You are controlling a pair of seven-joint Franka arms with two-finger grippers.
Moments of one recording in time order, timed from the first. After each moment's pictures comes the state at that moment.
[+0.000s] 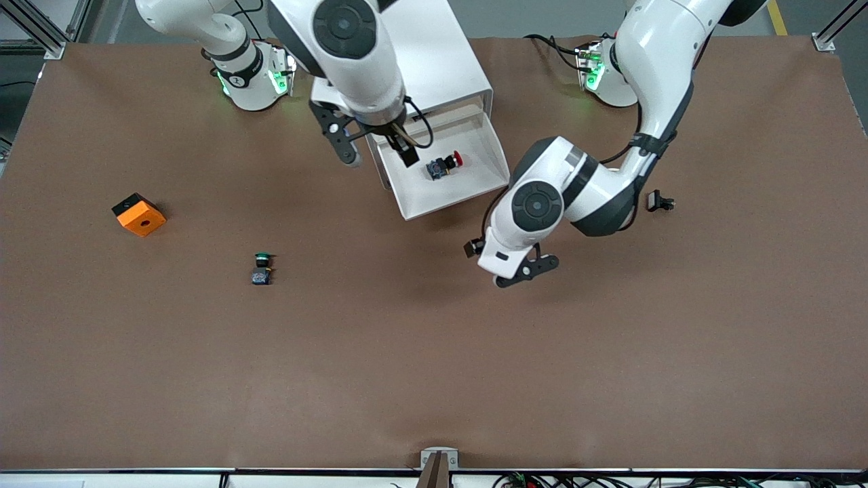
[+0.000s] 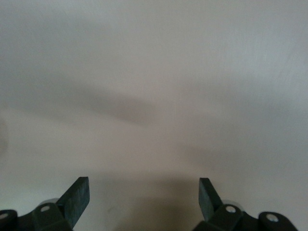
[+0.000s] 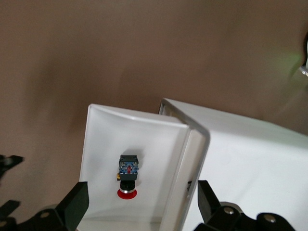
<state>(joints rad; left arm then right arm) -0.31 0.59 -0.39 -1.56 0.04 1.97 -1.00 0.73 0.24 -0.03 -1.46 0.21 1.55 1.67</state>
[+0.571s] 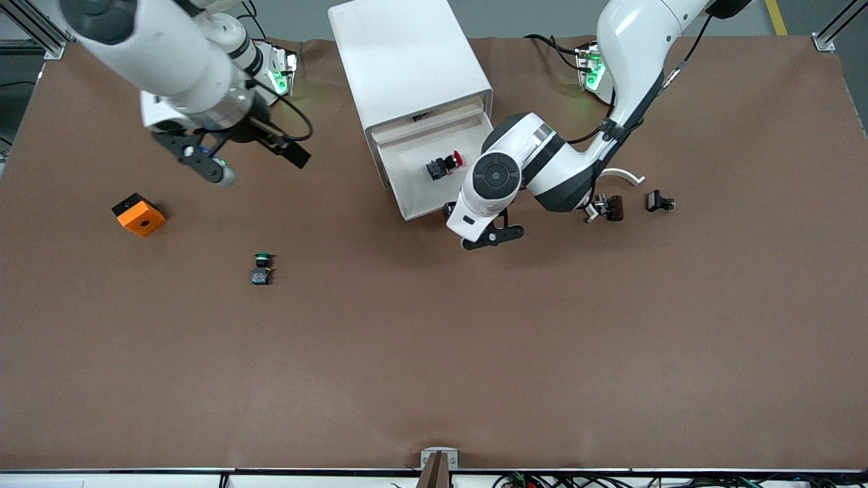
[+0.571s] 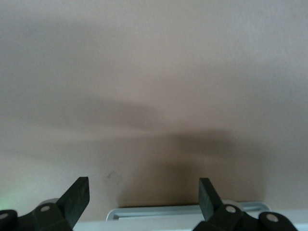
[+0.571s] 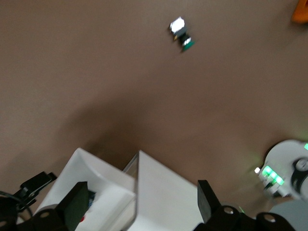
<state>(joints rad) -0.31 0.57 -0.49 -1.67 0.05 1.98 -1.00 0.43 0.08 -0.03 -1.51 0.13 1.45 0.96</state>
